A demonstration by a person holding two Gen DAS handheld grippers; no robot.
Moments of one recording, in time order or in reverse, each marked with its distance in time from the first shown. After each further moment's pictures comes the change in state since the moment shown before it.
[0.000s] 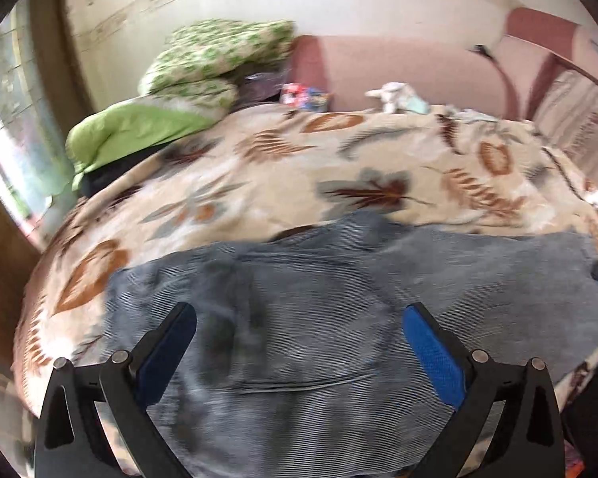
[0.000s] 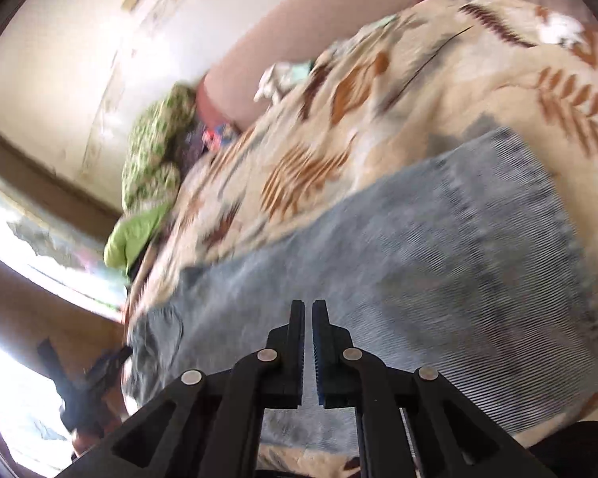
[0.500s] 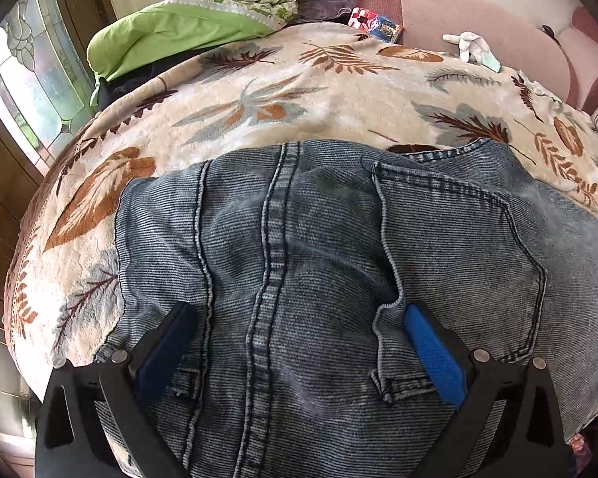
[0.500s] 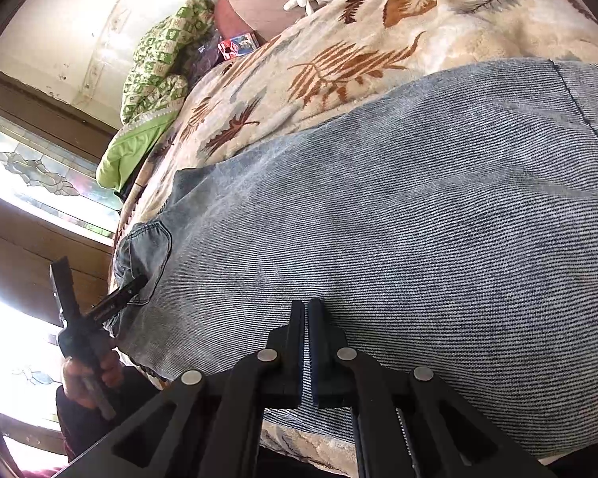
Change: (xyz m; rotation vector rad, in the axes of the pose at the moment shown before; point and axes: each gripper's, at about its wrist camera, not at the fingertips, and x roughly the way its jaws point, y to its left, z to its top) left arm 0.067 0.088 -0.039 -0.143 0.222 0.106; right arm 0.075 0.036 -0.042 -0.145 0.290 0.008
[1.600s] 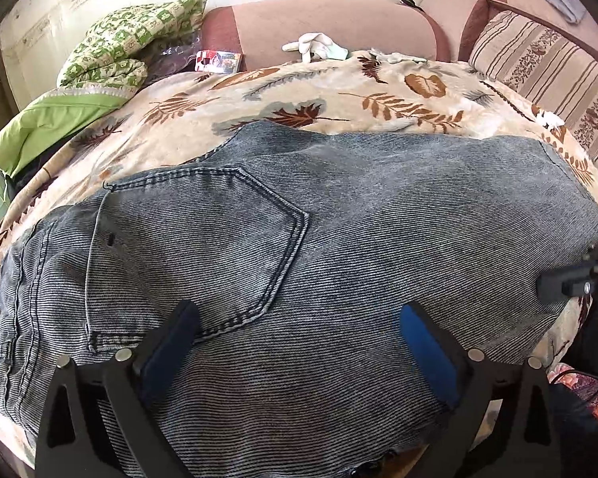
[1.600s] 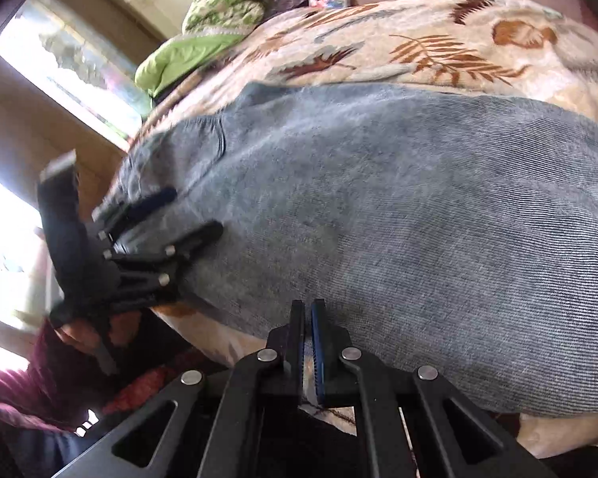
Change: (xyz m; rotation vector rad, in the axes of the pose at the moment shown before) left arm -0.030 -0.119 -0.041 0.313 -0.158 -0.245; right arm 0.003 0.052 -0.035 -0.317 0.120 -0.018
